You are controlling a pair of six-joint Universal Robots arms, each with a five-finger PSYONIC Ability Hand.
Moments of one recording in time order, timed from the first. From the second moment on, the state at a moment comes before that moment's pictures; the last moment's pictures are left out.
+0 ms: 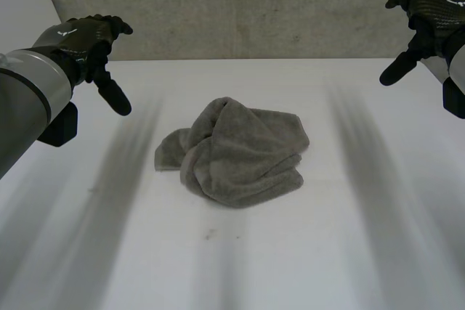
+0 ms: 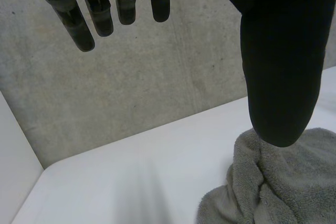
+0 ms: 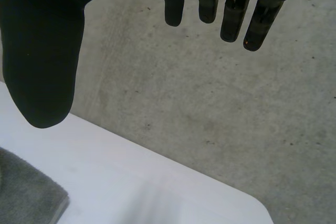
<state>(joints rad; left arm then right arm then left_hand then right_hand) 4.29 -1.76 -1.18 2.79 -1.71 3.13 1.82 -1.40 1.24 0.17 1.56 3.06 0.18 0.17 0.17 0.17 0.03 0.21 0.21 0.21 0.23 0.06</state>
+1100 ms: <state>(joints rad) 4.38 -2.08 -1.23 3.04 -1.62 3.22 2.33 -0.86 0.94 -0.01 1.47 2.91 0.19 0.18 0.18 0.18 0.03 0.95 1.17 1.17 1.19 0.96</state>
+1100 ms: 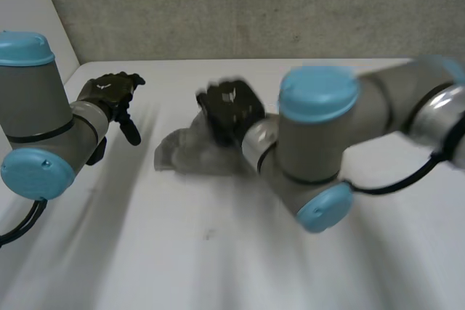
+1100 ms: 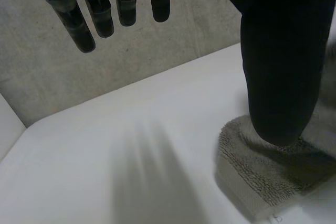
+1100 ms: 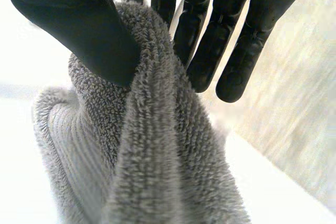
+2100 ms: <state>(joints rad) 4.23 -2.17 -1.32 3.12 -1.51 2.94 2.13 -1.48 1.21 0.07 1.34 2.97 1.15 1.19 1.19 1.19 1.00 0.95 1.17 1.18 1.19 0.97</state>
